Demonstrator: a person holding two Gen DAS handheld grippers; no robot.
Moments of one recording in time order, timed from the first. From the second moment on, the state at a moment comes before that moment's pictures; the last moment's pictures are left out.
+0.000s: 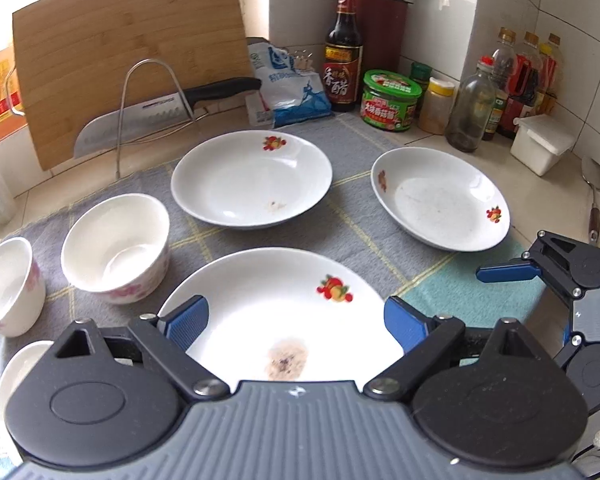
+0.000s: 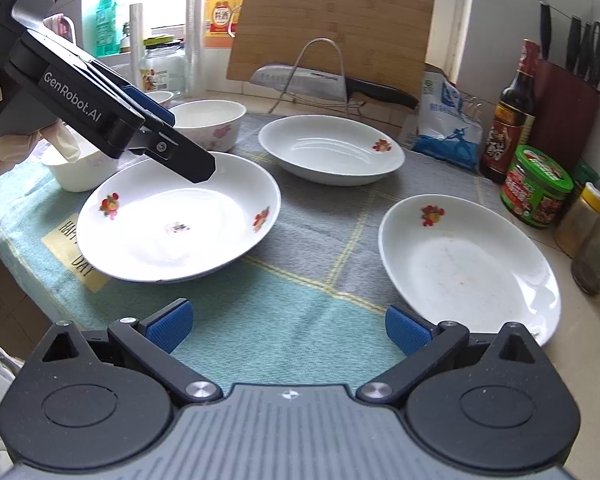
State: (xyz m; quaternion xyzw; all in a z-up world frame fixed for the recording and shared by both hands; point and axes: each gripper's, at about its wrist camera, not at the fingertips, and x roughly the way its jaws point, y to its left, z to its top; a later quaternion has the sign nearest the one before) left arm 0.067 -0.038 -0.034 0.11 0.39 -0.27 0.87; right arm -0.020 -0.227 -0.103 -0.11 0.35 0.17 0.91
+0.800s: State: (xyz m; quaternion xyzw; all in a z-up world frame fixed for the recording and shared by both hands) left arm 0.115 -0.011 -0.055 0.13 0.46 -0.25 0.84; right arm 0.007 -0.173 -0.138 -0.12 0.33 0.26 0.90
